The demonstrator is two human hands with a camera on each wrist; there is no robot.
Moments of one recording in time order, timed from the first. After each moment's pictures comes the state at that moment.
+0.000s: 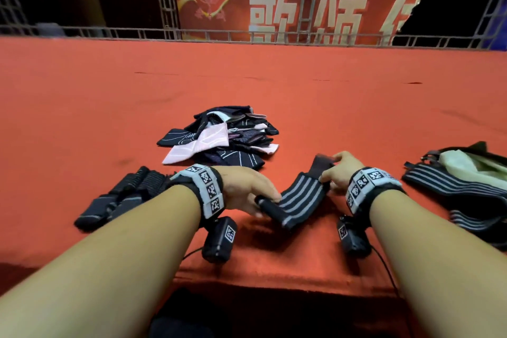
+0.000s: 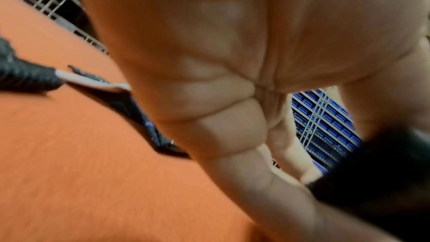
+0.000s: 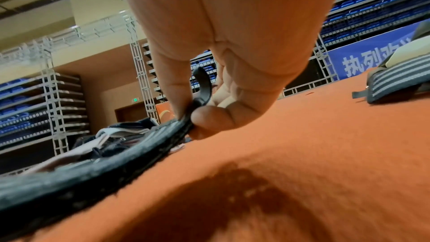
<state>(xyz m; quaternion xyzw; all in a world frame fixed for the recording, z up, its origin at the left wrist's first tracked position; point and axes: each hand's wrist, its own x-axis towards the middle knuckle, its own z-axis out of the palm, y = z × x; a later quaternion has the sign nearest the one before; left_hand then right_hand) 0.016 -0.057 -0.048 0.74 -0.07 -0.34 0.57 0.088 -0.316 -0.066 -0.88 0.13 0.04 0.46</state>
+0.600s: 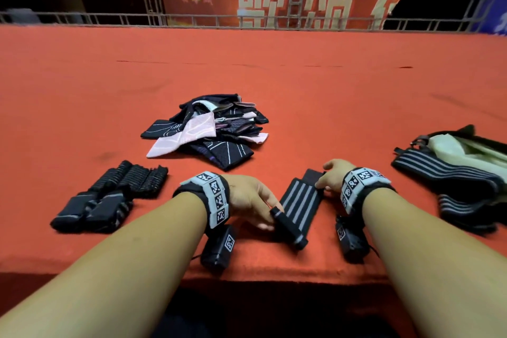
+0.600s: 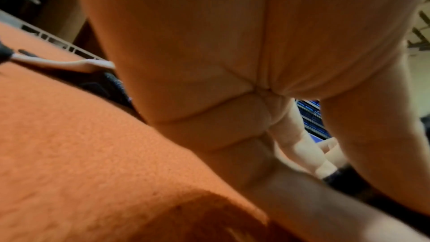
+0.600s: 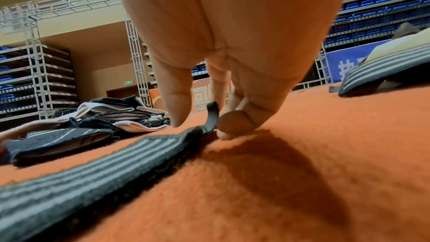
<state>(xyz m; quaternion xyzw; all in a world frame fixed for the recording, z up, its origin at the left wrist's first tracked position) 0.030 -0.080 -0.098 0.72 -0.10 -0.42 0.55 0.109 -0.343 -0.110 -0.92 0.12 0.12 0.35</state>
